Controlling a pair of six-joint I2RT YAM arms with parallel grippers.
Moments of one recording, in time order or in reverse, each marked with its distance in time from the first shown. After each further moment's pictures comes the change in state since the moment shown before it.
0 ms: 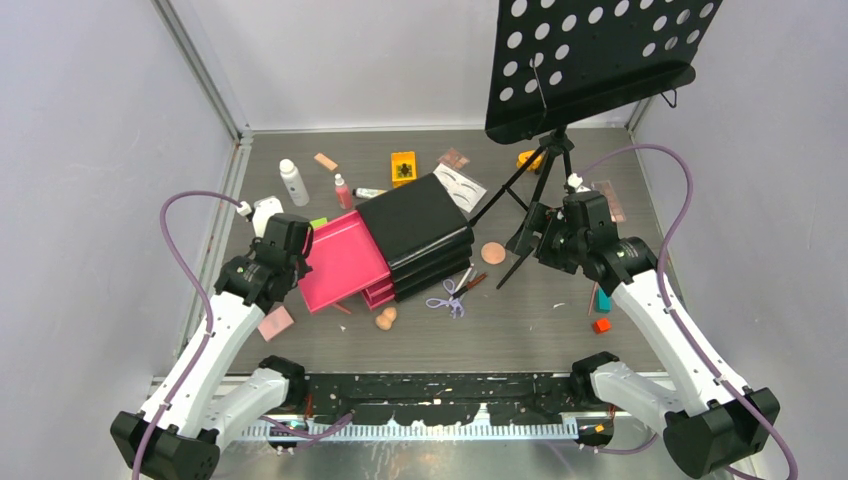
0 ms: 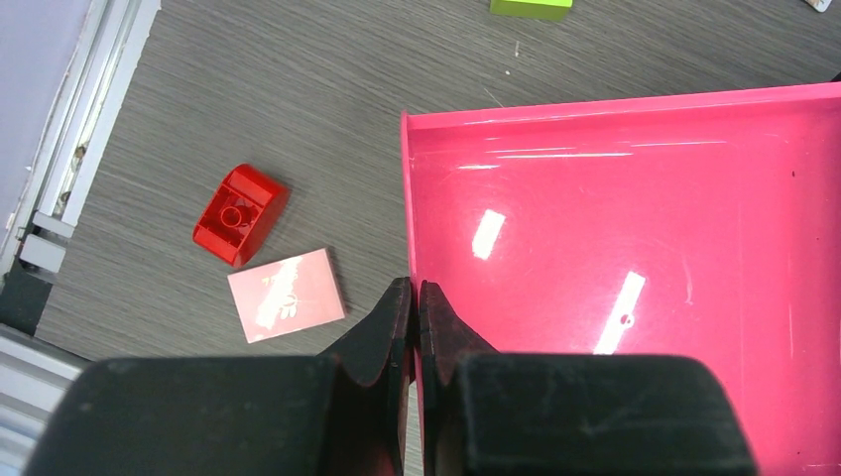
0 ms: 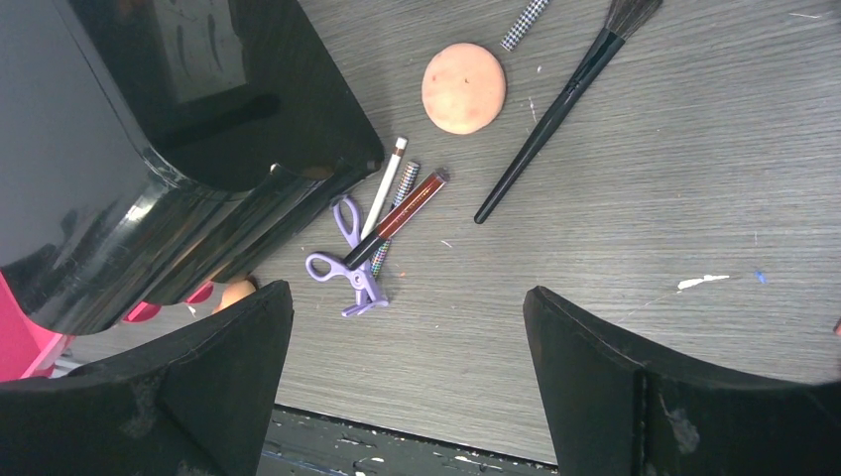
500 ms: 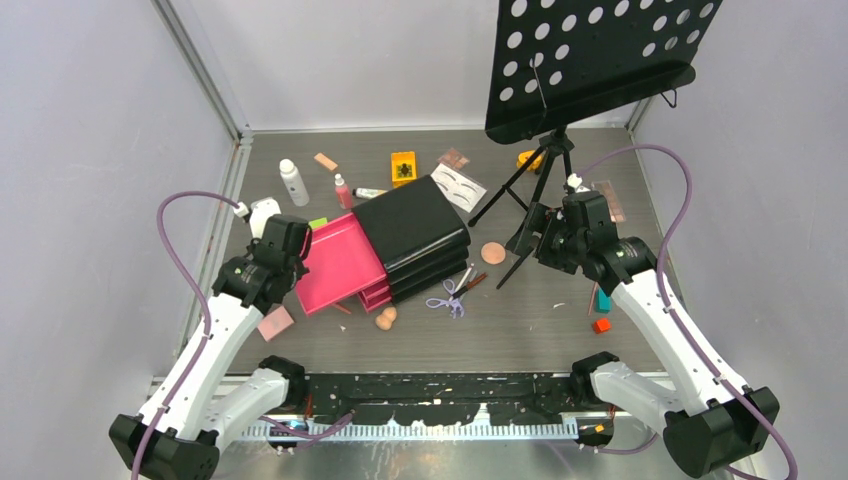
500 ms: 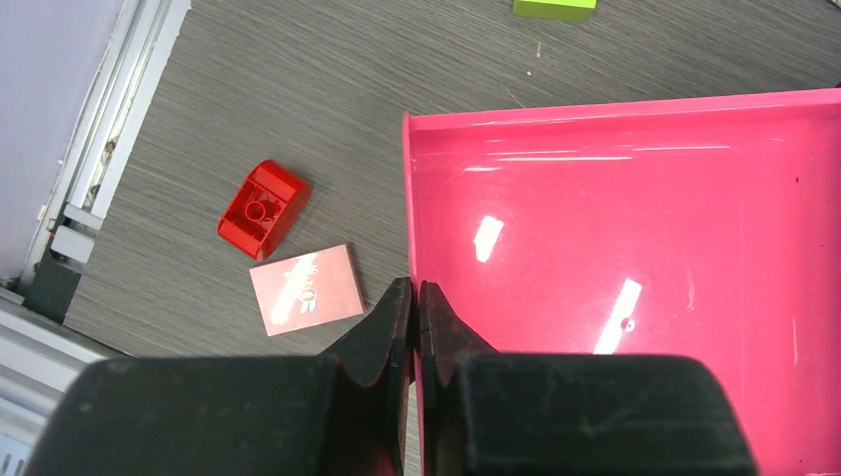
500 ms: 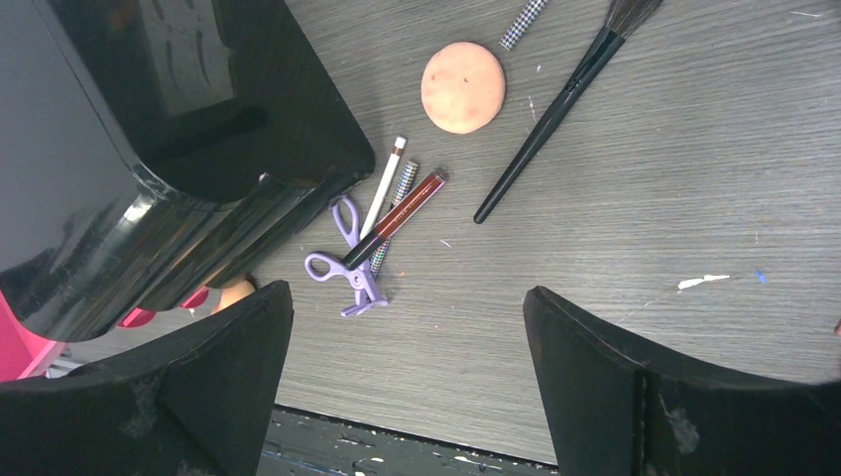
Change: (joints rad) left arm -0.001 -0.008 0.011 -0.037 -0.029 0.000; right arm 0.000 0.002 -0.002 0.001 -0.001 0.000
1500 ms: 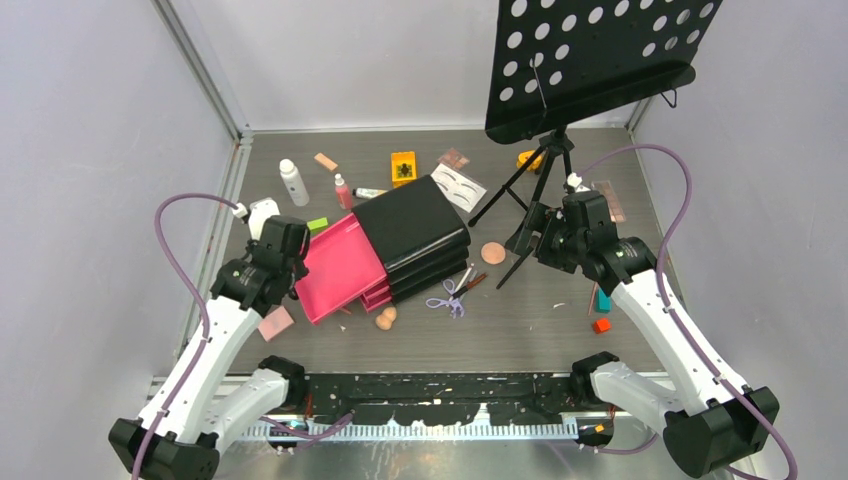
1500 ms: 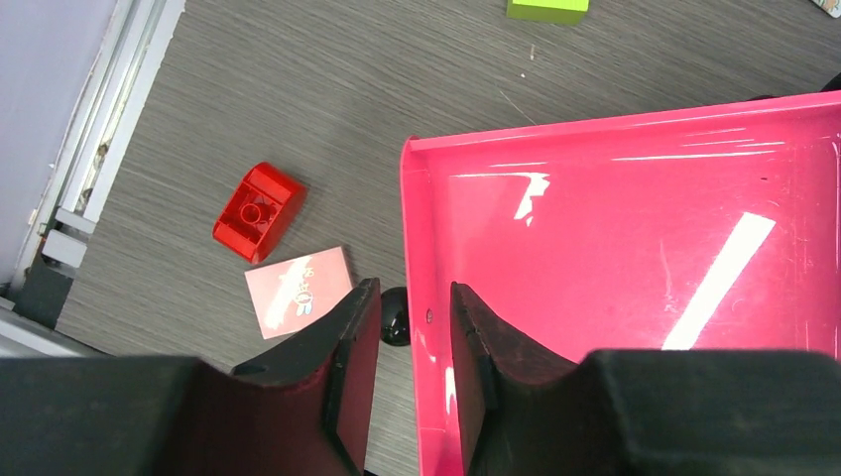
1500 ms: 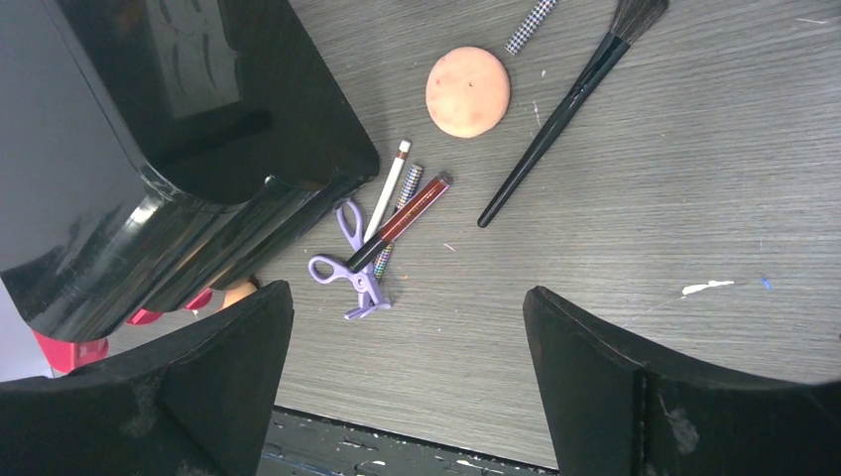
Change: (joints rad) left arm 0.000 -0.013 -0.008 0.013 0.015 0.003; right arm 0.000 0.000 -0.003 0.013 -0.003 0.000
